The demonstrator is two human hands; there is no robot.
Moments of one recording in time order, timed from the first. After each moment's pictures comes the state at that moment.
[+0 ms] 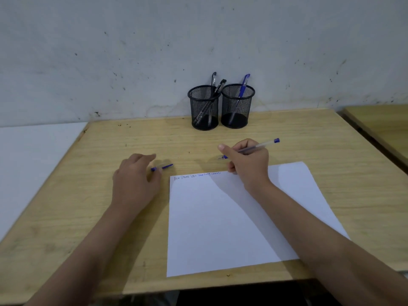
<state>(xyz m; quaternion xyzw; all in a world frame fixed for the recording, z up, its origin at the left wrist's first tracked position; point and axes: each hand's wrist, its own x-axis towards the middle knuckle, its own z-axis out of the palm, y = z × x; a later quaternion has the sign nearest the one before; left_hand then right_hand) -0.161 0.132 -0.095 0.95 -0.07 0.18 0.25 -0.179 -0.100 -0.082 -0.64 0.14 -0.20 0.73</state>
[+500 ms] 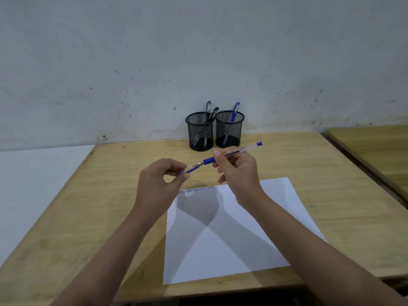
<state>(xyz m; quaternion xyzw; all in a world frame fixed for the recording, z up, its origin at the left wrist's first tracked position) -0.191 0.079 -0.040 0.83 -0.15 0.17 0.51 -0.210 -0.088 -0.033 -0.67 0.03 -0.20 0.71</state>
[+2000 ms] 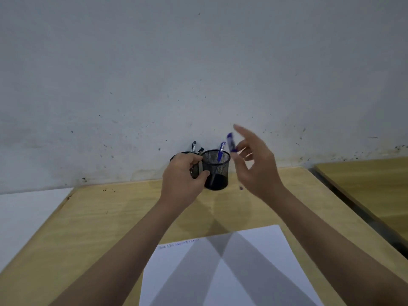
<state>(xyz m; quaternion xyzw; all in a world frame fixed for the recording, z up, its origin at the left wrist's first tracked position) -0.104 -0.019 0.004 0.84 -0.22 0.24 0.43 -0.138 -0.194 0.014 -0.80 -0.16 -0.46 0.36</state>
